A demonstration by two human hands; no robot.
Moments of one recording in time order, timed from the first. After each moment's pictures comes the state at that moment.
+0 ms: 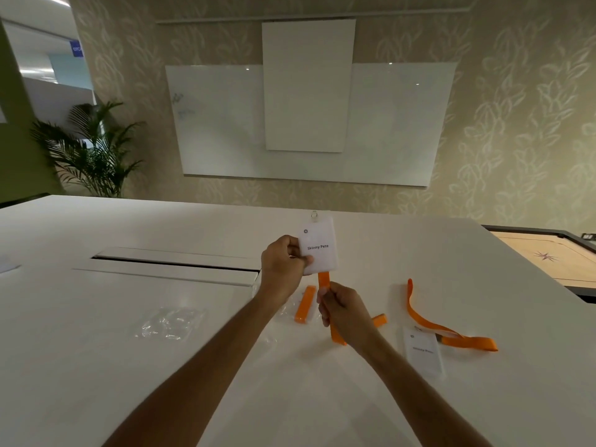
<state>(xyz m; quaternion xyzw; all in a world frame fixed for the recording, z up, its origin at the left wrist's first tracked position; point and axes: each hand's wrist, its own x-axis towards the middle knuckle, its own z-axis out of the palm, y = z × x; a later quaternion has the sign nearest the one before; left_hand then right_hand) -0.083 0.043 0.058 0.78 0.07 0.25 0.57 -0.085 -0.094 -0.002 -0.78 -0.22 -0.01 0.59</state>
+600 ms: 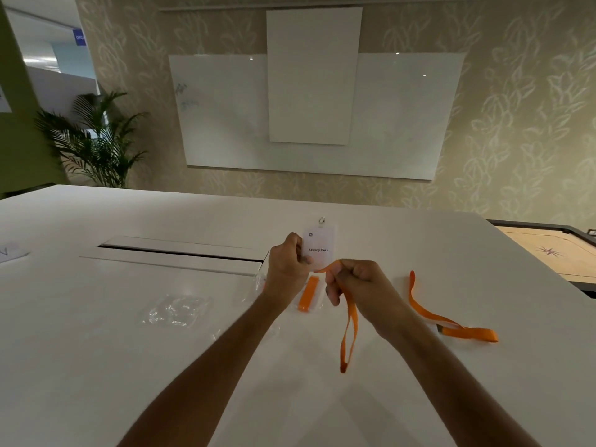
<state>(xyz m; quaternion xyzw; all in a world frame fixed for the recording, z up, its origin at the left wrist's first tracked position) -0.079 0.046 0.030 0.87 0.04 0.31 0.38 -0.133 -0.116 0.070 -0.73 -0.29 0.04 0.61</state>
